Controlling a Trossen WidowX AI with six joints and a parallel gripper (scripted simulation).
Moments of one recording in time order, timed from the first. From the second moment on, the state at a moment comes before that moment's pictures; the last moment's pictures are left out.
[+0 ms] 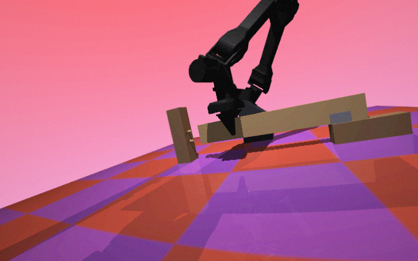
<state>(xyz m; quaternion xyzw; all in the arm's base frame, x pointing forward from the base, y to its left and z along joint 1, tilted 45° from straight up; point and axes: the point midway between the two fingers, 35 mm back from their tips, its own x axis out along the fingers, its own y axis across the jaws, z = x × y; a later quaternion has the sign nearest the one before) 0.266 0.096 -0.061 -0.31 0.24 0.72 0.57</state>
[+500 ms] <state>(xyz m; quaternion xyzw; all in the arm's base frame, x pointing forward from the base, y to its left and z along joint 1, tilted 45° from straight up) 0.265 0.096 -0.062 -0.30 0.24 0.73 0.57</state>
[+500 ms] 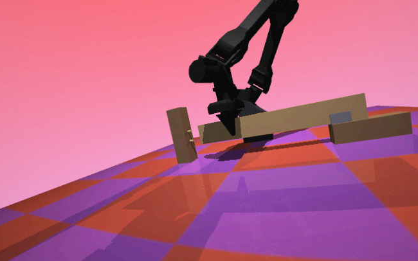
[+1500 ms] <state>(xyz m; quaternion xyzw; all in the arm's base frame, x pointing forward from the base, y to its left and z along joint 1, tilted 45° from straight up) 0.266 0.090 -0.067 -0.30 0.24 0.73 0.57</state>
